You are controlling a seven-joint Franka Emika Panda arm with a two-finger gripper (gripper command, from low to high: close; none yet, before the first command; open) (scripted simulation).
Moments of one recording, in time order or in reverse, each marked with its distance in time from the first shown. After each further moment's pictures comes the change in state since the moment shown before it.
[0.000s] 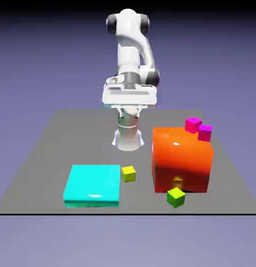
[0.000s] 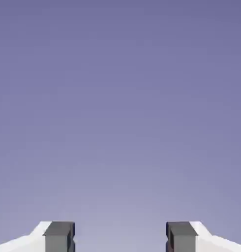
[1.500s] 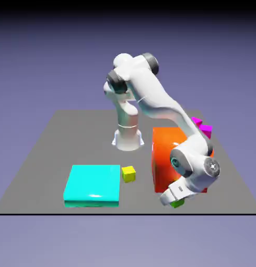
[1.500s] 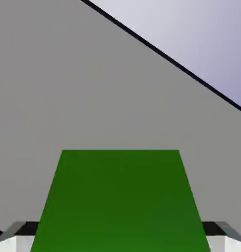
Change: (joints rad) arm -0.090 1.323 0.567 1.049 -0.457 -1.212 0.187
